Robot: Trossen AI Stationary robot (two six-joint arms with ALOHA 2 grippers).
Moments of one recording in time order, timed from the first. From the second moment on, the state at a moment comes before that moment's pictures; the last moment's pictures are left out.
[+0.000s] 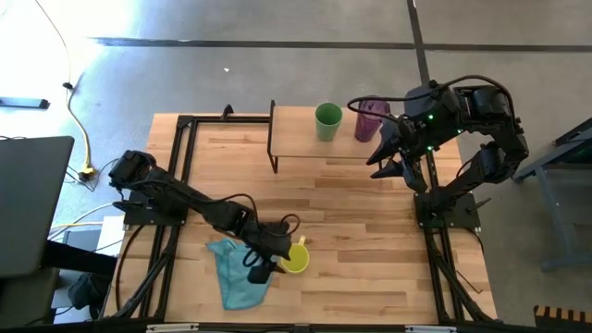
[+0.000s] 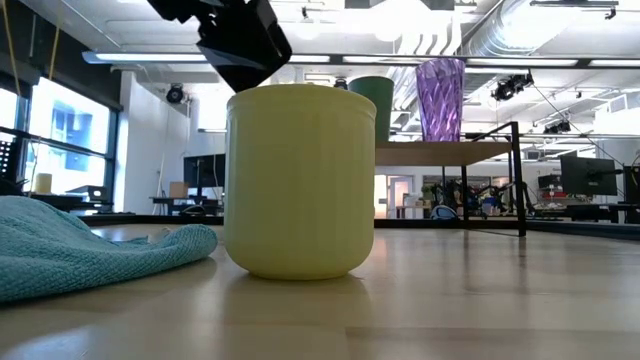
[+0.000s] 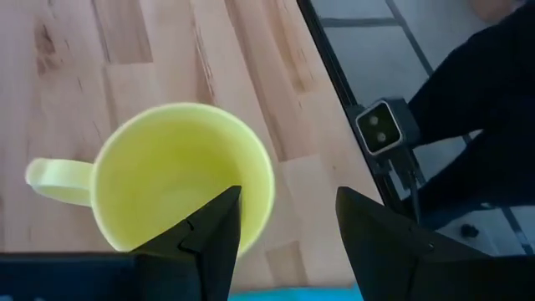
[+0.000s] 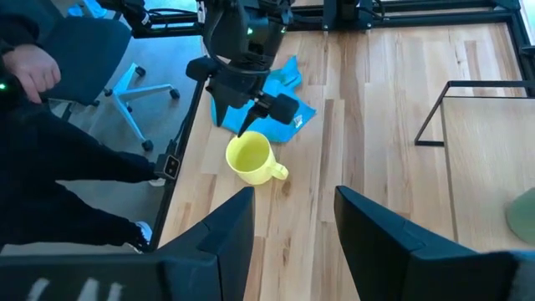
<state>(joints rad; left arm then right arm) -0.26 1.67 1.10 -0.21 0.18 -0.23 -0.02 1.51 2.32 -1.57 -0.26 0.00</state>
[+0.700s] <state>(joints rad) -0.29 1.76 1.10 -0.09 0.17 -0.25 -0.02 1.51 2.32 -1.57 -0.26 0.00</state>
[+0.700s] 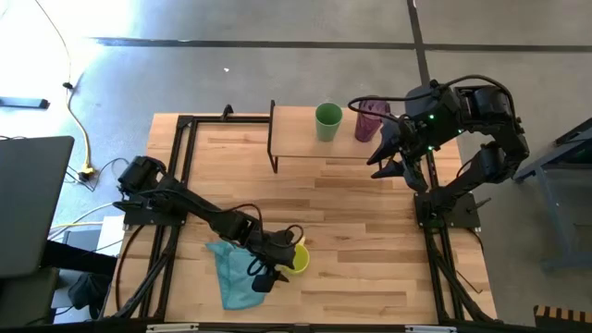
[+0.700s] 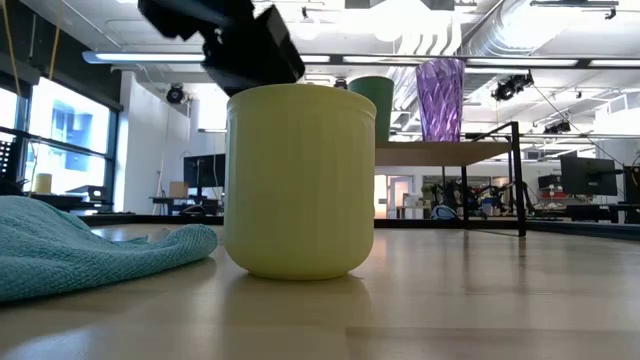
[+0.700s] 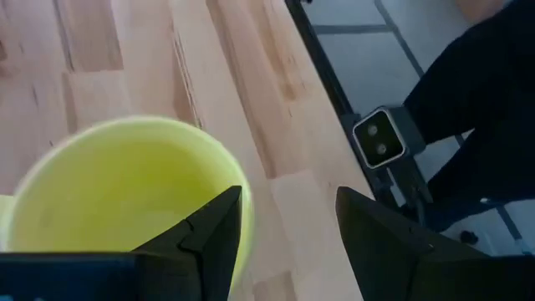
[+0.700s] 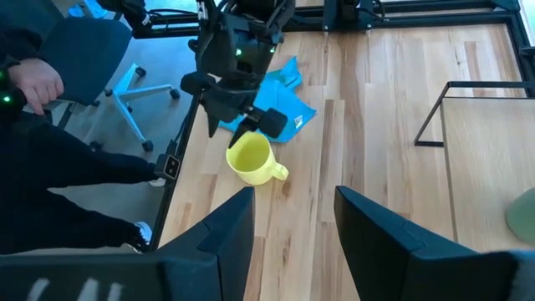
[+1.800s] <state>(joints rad) -0.30 1.82 1.10 -0.18 0.09 -0.16 -0.02 1.51 2.32 -1.57 -0.26 -0.01</state>
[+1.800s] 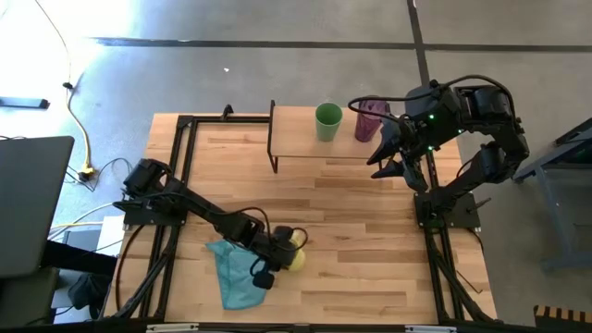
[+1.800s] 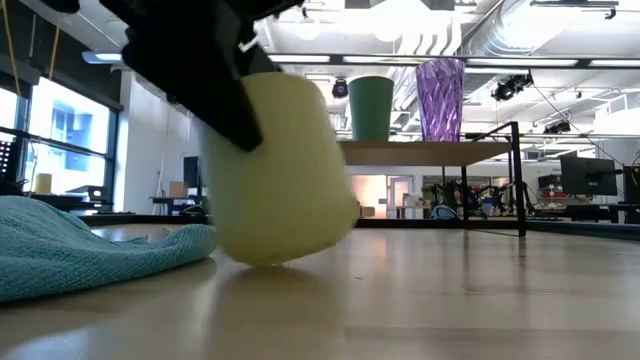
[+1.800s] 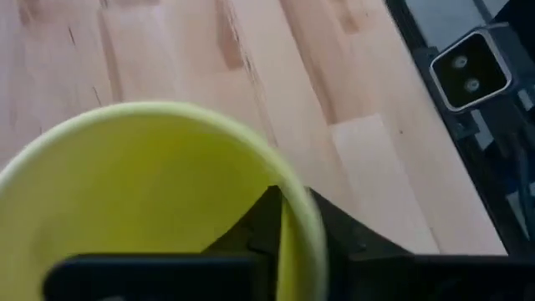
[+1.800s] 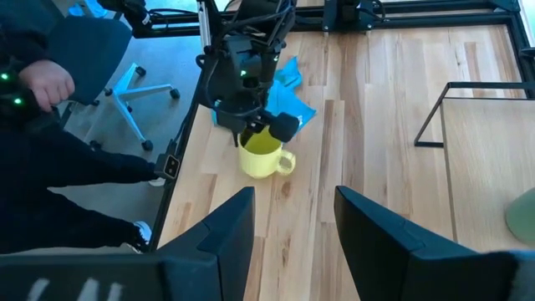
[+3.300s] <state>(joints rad) -0.08 1.82 1.22 -0.31 0.03 -0.64 -0.02 1.51 2.32 -1.57 -0.26 -0.01</state>
